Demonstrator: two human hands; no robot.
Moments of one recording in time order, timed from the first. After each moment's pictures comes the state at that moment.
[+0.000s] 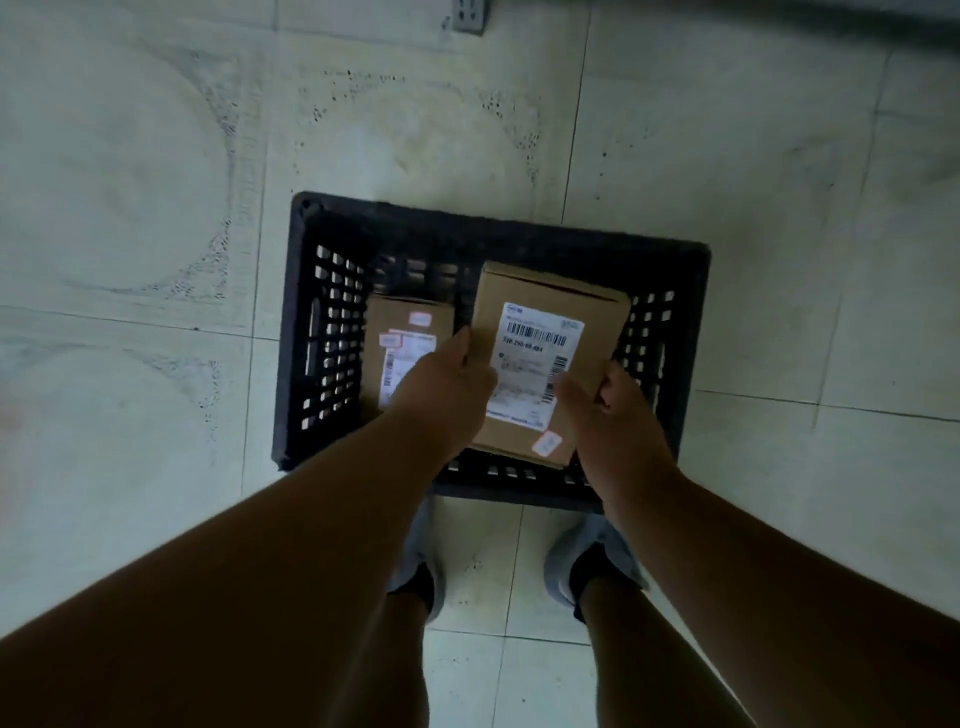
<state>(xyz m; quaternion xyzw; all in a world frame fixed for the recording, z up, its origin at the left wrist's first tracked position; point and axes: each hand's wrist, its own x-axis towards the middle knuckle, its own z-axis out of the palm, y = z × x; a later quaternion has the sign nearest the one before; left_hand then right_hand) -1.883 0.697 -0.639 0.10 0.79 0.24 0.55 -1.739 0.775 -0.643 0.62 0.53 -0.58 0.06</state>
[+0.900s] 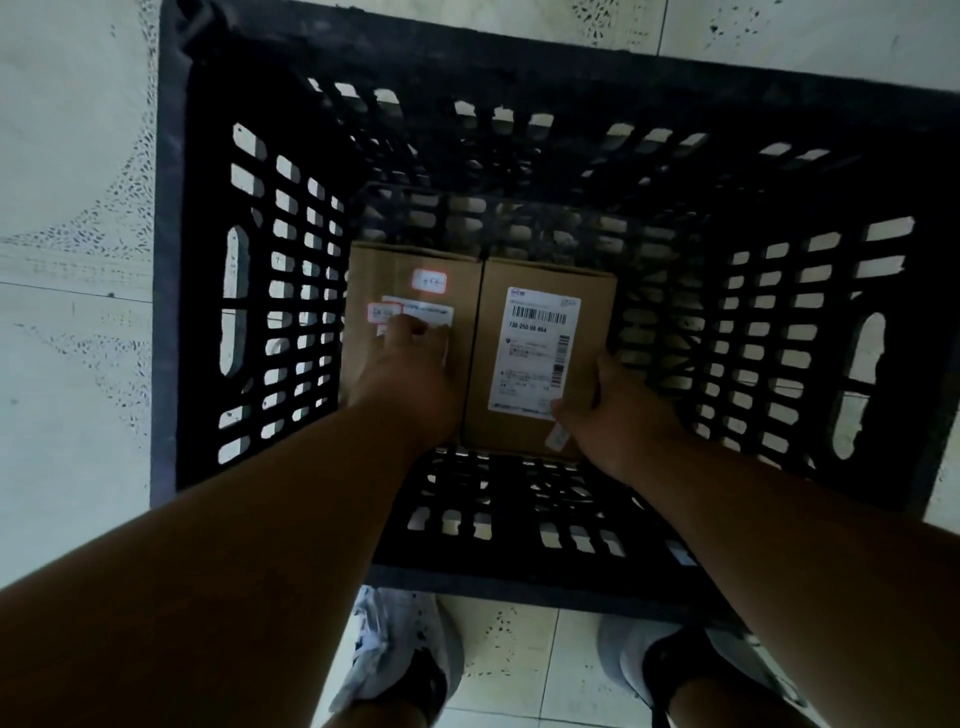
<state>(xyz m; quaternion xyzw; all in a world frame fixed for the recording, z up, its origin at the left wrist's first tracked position) -1.912 0.639 -0.853 0.29 0.85 -0.01 0.44 -1.749 0.761 -0.855 0.52 0.63 -0.50 0.28</state>
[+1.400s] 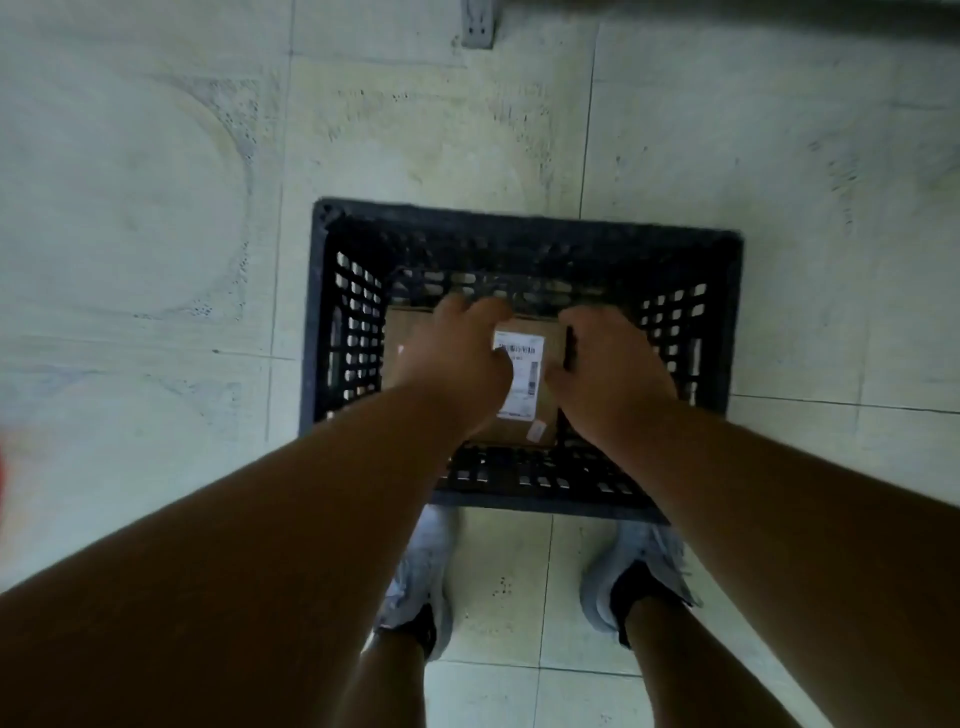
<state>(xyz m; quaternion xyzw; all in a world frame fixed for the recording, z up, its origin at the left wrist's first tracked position) -1.907 0.694 -0.658 0.34 0.85 0.11 0.38 -1.781 0.785 -0.679 0.44 0.83 -0.31 0.15</state>
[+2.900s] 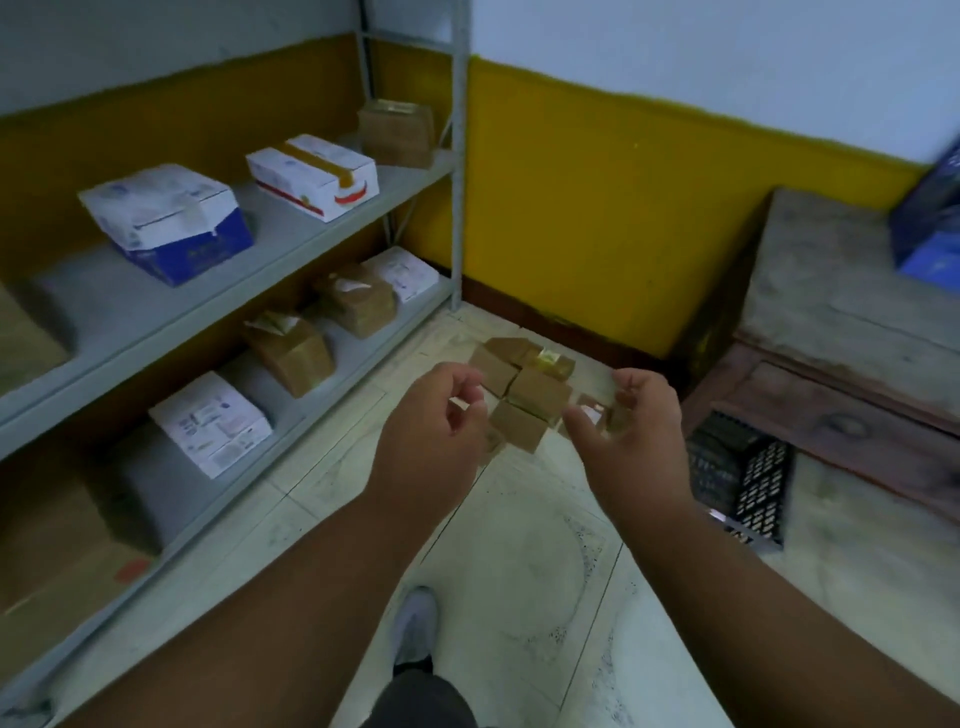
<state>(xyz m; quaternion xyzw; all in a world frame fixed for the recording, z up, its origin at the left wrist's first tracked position) -1.305 0.929 -0.022 0.73 0.47 0.34 0.35 -1.137 0.859 -0.025 0.78 0.41 -0.14 -0.44</state>
